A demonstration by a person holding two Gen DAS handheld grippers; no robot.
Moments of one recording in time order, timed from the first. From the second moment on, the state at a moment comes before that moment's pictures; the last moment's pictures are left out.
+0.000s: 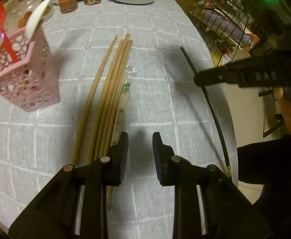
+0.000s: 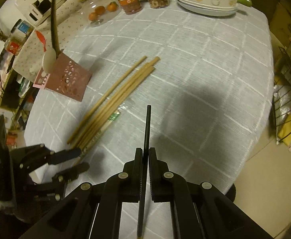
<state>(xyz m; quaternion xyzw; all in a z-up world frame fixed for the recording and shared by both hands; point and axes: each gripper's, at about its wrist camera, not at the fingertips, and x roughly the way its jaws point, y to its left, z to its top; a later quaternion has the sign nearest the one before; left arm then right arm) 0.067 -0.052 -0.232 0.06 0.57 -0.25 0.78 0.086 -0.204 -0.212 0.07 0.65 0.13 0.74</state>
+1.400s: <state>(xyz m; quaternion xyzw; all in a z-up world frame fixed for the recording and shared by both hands) 0.099 -0.070 -0.253 0.04 0.61 -0.22 0.76 0.086 -0.226 -0.219 0.09 0.66 0.12 0.73</state>
